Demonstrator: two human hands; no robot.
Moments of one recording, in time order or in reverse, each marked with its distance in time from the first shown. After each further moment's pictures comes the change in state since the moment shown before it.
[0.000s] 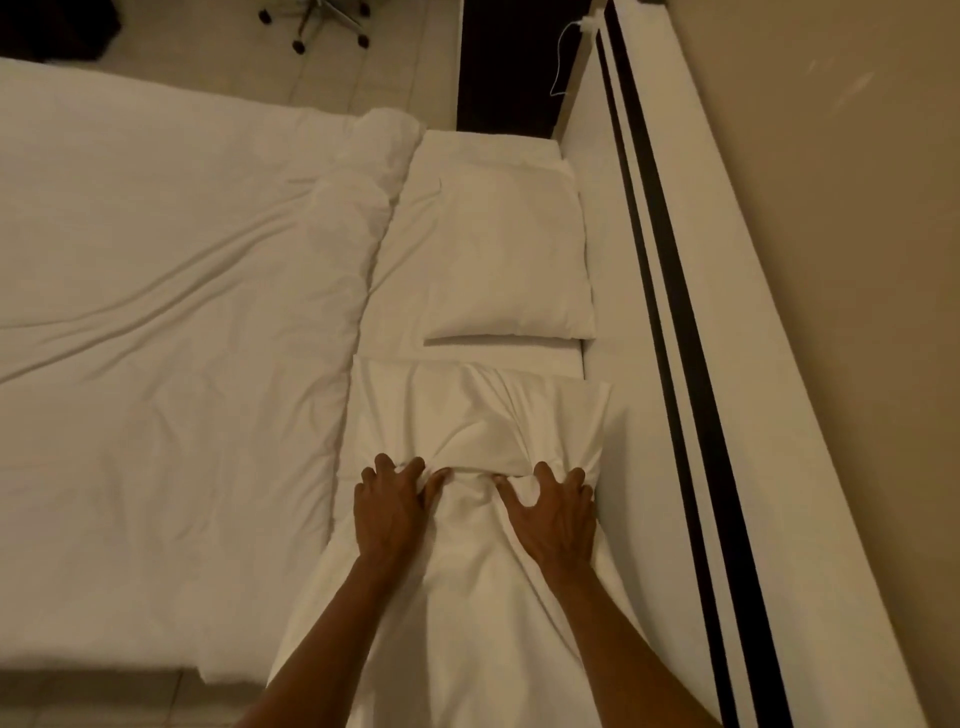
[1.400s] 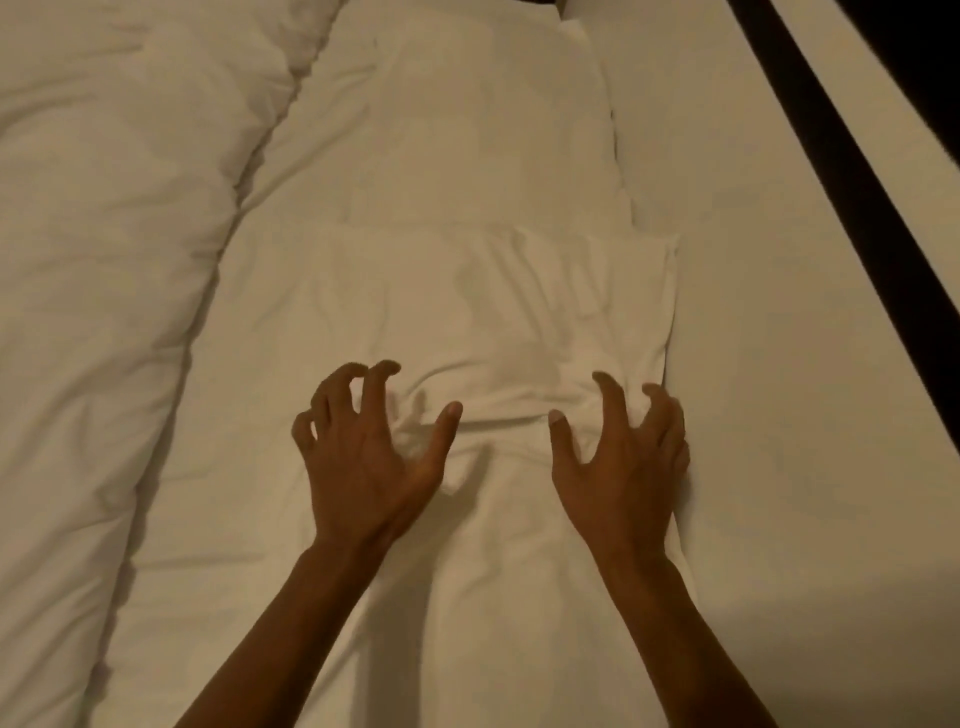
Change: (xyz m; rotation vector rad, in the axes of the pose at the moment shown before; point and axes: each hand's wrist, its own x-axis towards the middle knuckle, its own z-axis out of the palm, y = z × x) left_hand 0.211 0.024 0.242 -0.276 0.382 0.100; right_hand 0.231 0.085 0.195 0.021 0.433 -0.059
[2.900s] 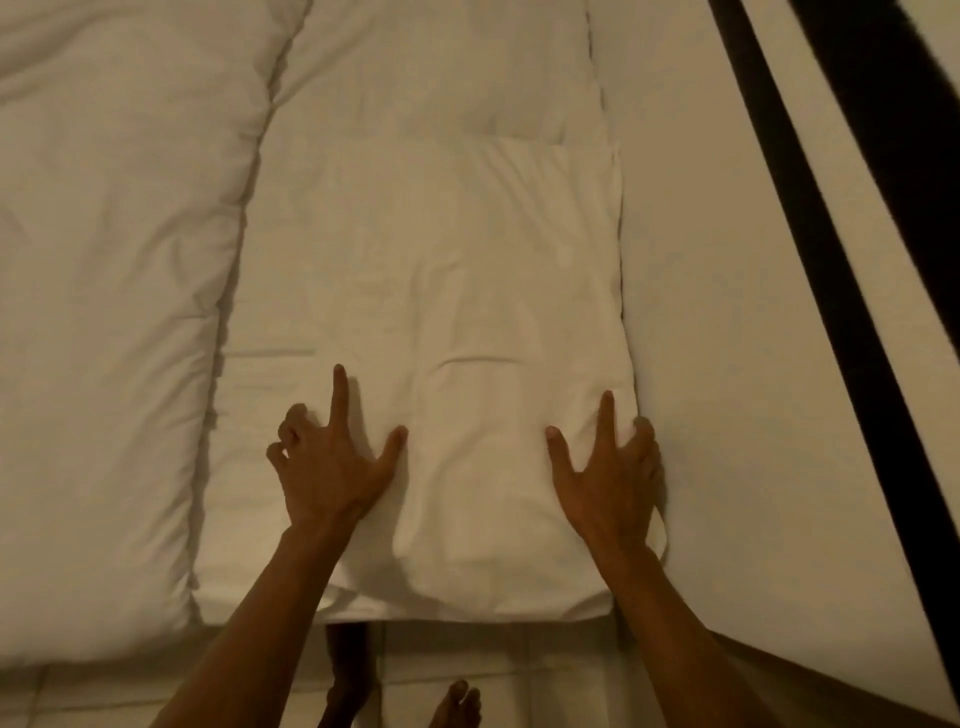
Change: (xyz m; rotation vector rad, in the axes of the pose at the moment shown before) left_hand -0.220 -0.073 -0.081 0.272 -0.326 -0.214; right_hand -0.230 0.082 -0.085 0.065 -0.402 0.262
